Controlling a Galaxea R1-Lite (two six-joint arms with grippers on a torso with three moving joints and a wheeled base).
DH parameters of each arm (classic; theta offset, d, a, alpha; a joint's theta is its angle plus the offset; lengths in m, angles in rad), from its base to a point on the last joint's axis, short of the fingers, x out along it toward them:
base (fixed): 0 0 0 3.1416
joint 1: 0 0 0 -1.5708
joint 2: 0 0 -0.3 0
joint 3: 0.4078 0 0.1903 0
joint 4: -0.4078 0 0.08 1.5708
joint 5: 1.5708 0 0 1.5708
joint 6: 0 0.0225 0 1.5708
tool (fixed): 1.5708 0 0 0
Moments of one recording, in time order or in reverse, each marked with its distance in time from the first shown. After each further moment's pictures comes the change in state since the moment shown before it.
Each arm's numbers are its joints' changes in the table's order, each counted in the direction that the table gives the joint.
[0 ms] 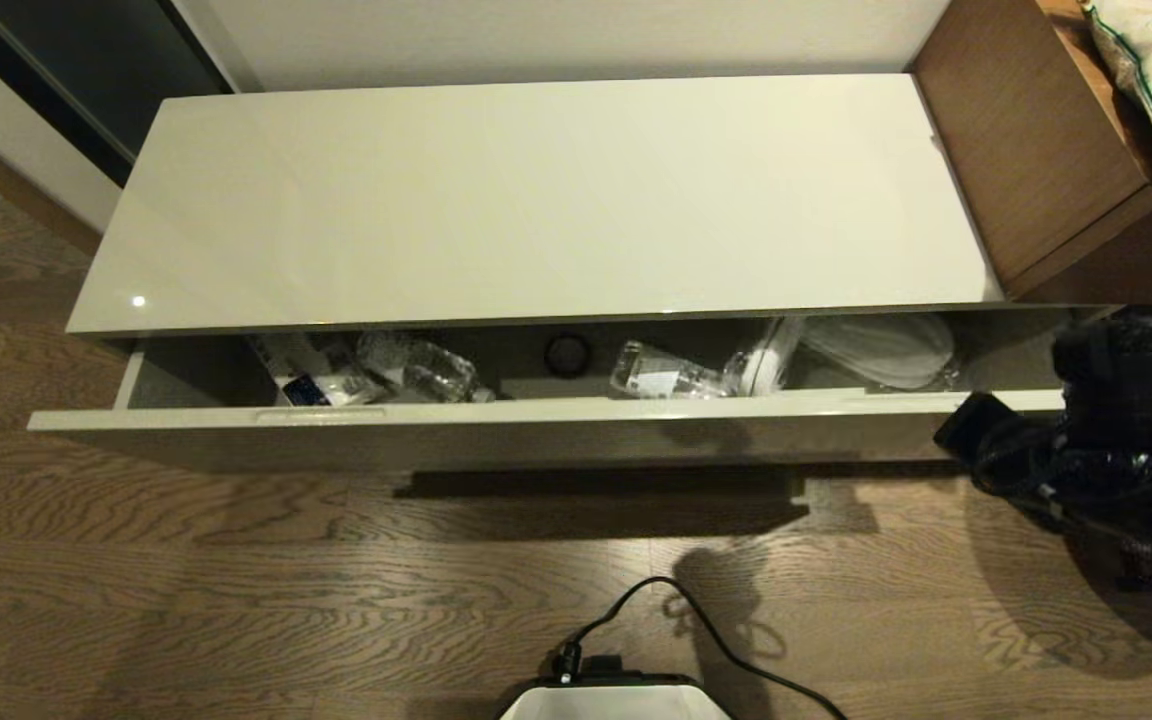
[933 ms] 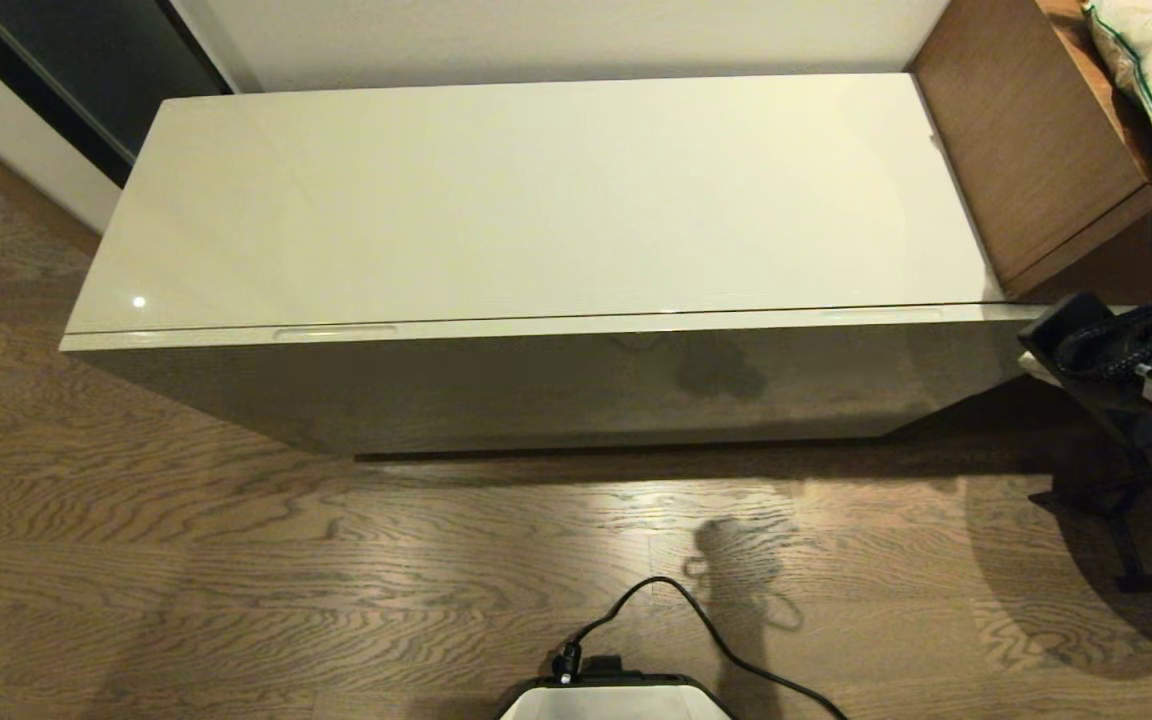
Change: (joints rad) left arm 0.000 0.000 0.000 0.000 0.000 0.000; right arm 0.133 0.069 0.262 -0.260 -0.003 0.032
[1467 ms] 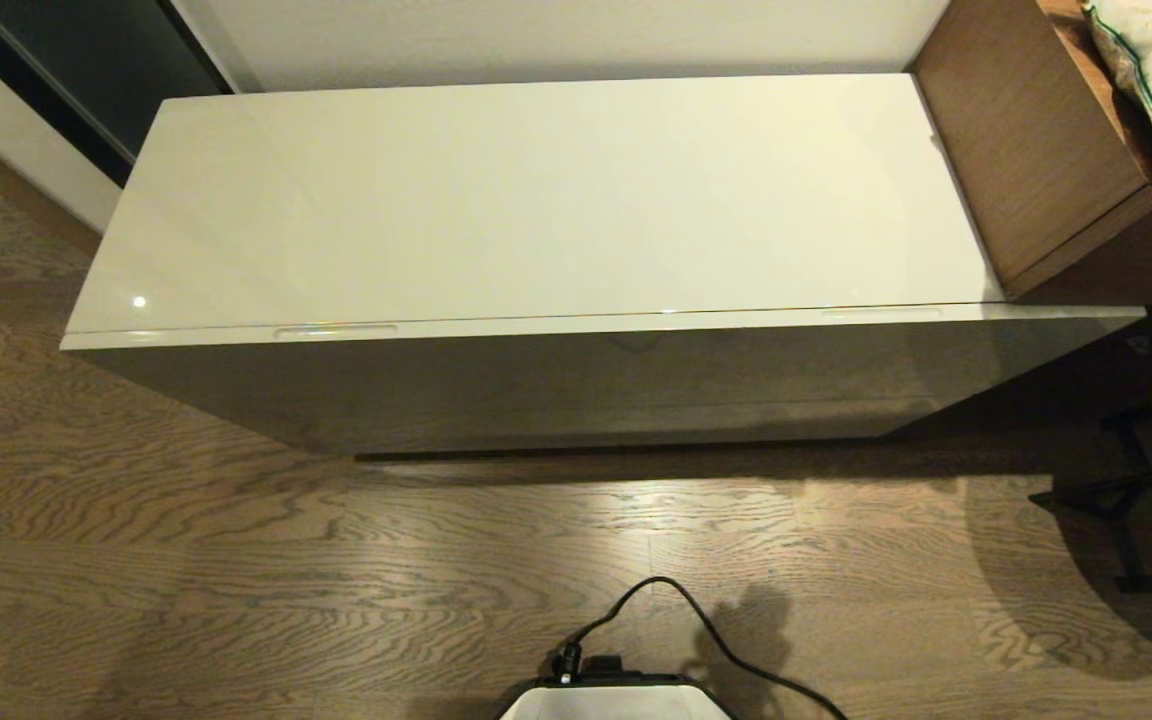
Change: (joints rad) left arm 0.000 0.000 0.000 0.000 0.000 -0.001; right arm -0.115 0.537 -0.157 -0.294 0.003 -0.231
